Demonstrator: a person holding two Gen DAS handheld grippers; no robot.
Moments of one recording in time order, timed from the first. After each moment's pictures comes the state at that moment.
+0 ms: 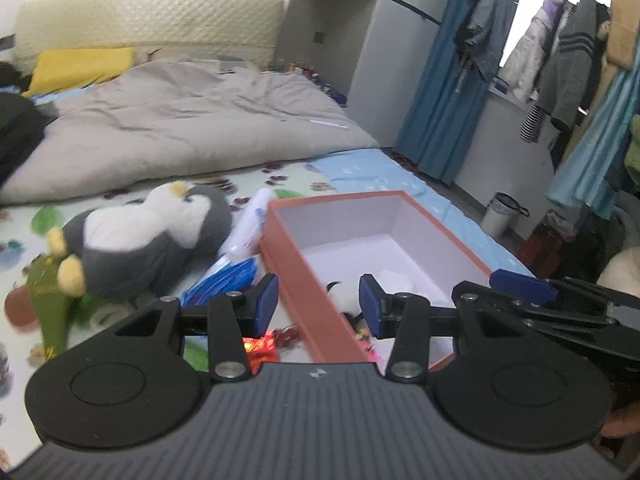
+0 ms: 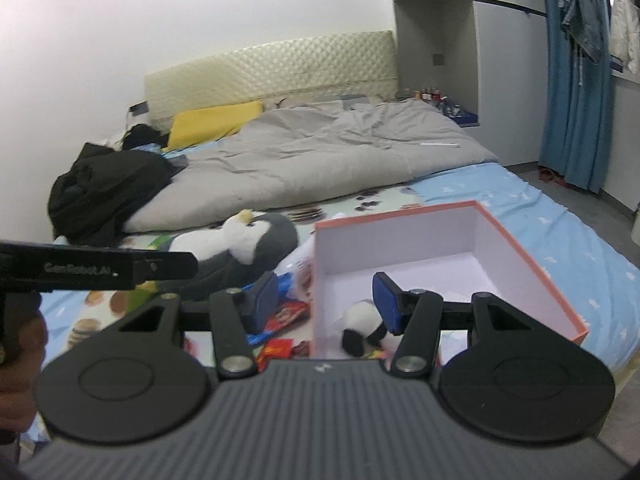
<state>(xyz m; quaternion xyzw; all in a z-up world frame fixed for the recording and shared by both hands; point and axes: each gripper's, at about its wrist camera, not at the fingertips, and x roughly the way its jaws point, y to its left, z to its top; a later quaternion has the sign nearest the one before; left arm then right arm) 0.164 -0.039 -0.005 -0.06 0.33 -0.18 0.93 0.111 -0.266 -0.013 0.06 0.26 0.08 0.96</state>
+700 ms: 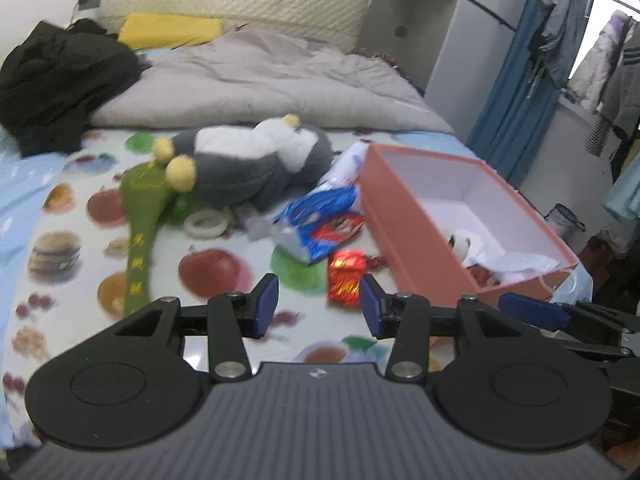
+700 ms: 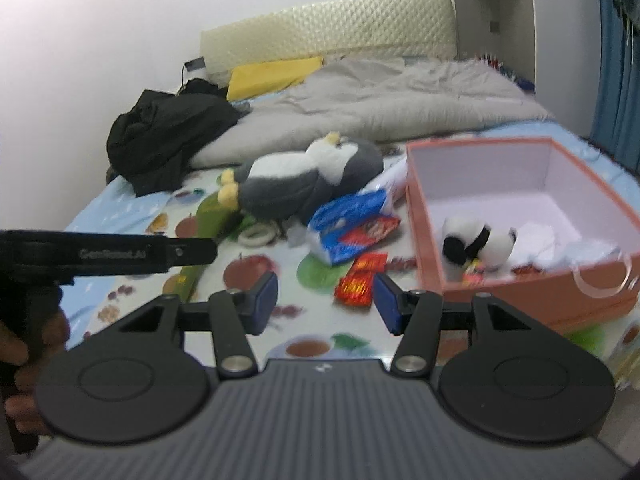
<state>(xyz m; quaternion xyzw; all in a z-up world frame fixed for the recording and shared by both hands) 0.070 0.034 -0.066 -0.09 0.35 -0.07 0.93 0.048 -0.185 -0.071 0.06 0.31 0.16 0.94</state>
